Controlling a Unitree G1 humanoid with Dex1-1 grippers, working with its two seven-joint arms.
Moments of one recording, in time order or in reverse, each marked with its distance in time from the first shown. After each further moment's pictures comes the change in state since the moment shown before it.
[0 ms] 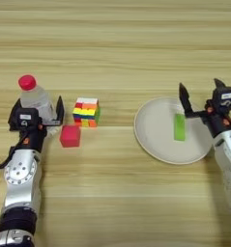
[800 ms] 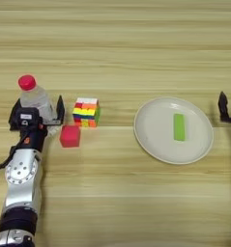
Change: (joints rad) left arm 0.000 -0.002 -0.008 -0.004 0.000 0.001 0.010; right arm -0.099 -0.106 -0.171 0.360 0.025 -0.132 -0.045
